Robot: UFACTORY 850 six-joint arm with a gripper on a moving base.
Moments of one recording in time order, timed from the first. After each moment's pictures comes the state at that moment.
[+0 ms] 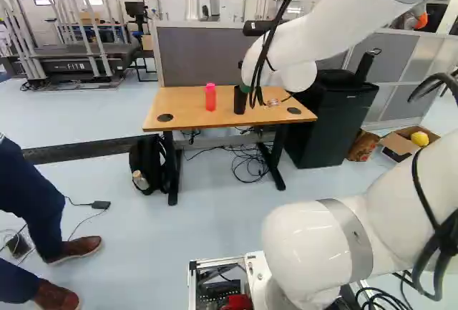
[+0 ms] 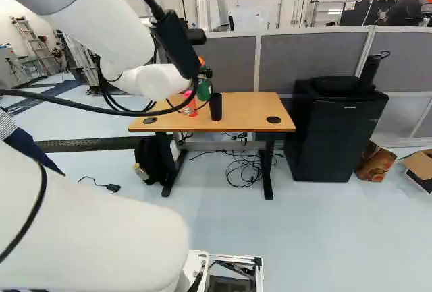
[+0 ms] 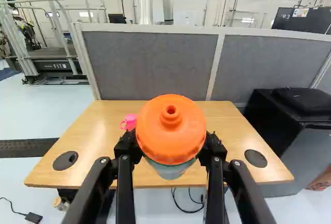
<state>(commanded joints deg) 0.1 19.3 -28.8 0.0 31.3 0.0</state>
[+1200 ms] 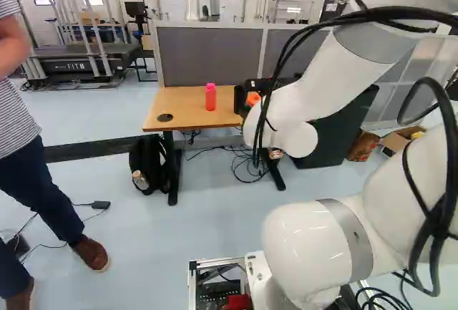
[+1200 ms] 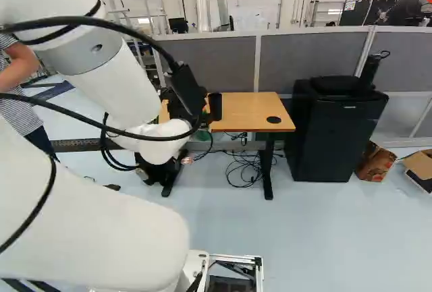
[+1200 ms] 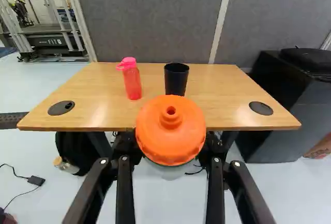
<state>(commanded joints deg) 0.0 16.6 -9.5 0.0 46.5 0.0</state>
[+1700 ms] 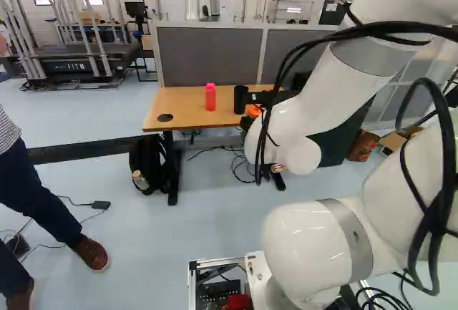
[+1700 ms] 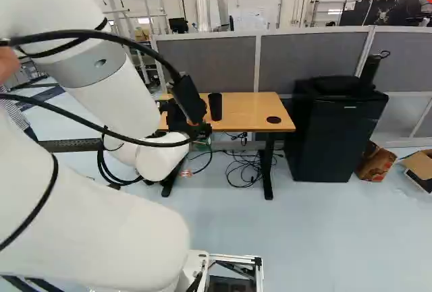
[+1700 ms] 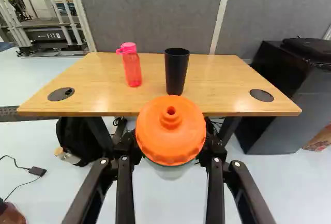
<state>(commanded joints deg) 0.0 16.1 -5.5 0.0 49.6 0.0</state>
